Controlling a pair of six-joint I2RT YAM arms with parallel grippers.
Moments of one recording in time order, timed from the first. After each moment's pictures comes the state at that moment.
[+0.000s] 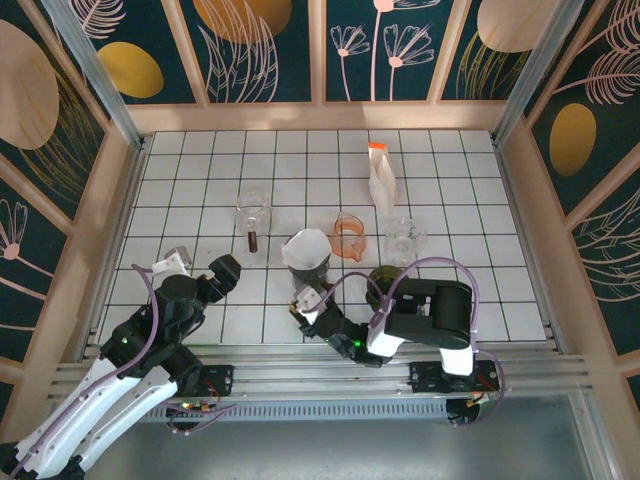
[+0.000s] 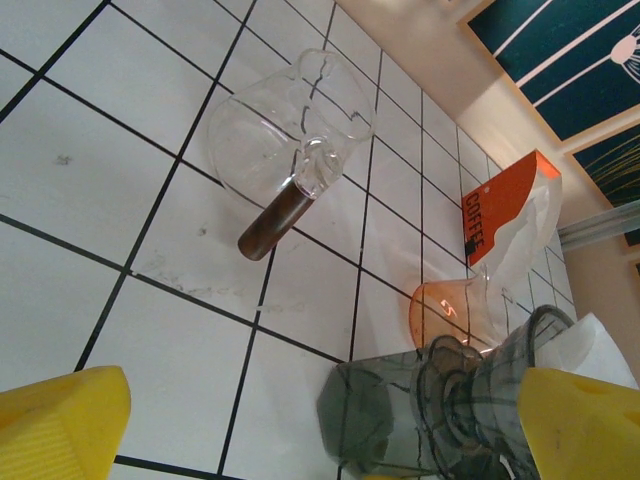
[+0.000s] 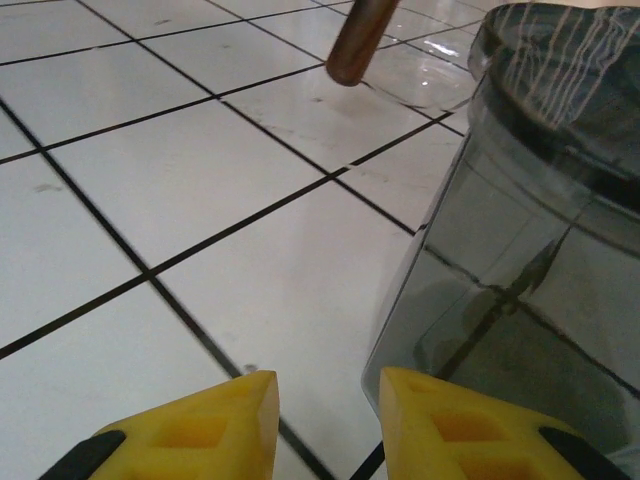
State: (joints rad) left arm -0.69 0.35 0.51 -0.65 -0.35 -1.04; right arm 1.35 1.90 0.46 1.06 0.57 0.07
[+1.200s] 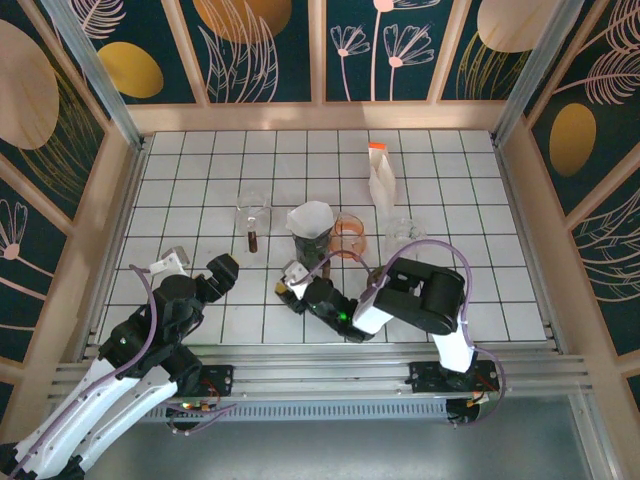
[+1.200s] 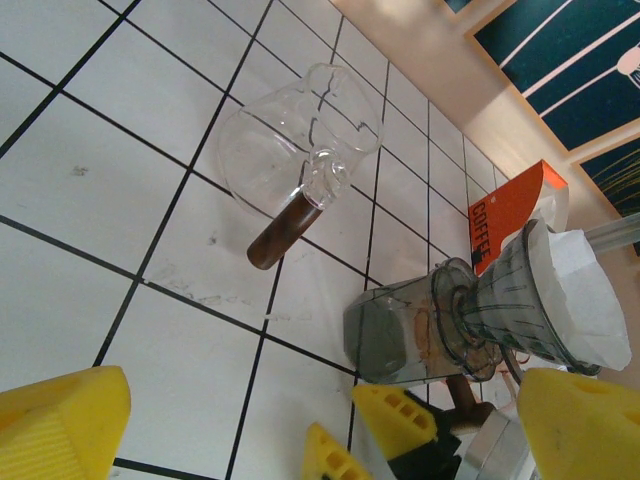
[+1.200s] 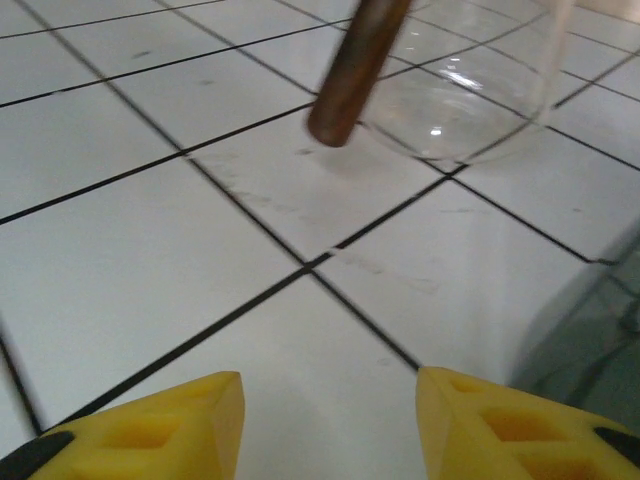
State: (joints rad) left arm -0.69 0.35 0.52 -0.67 -0.37 -1.04; right arm 1.20 1.98 0.63 0.99 0.34 0.02
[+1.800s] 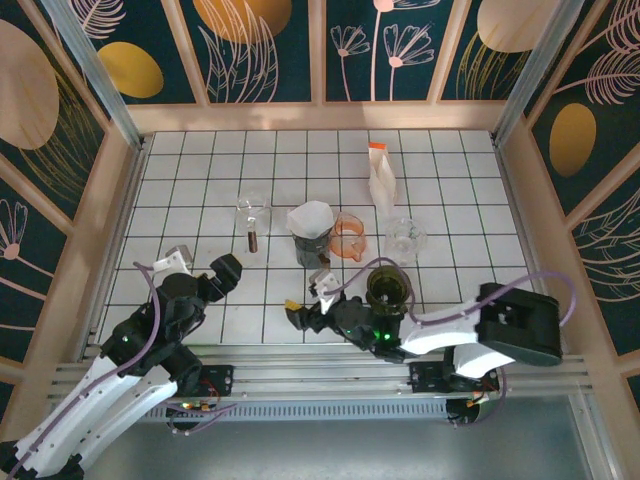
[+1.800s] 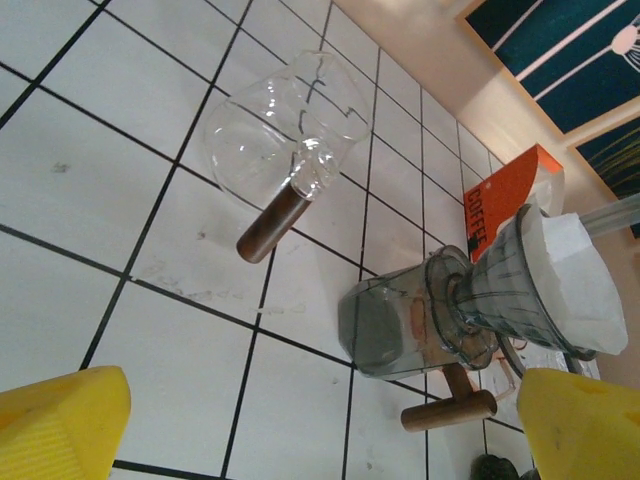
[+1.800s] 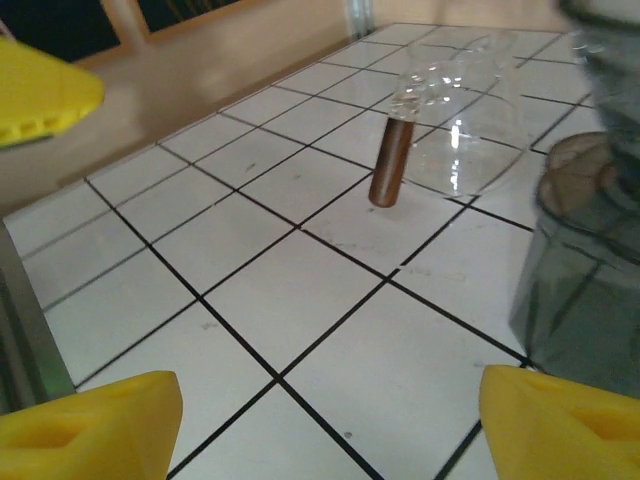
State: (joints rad) left arm -0.69 0.37 0.51 -0.64 -0.34 -1.01; right arm 1.36 1.38 0.41 0.71 0.45 0.33
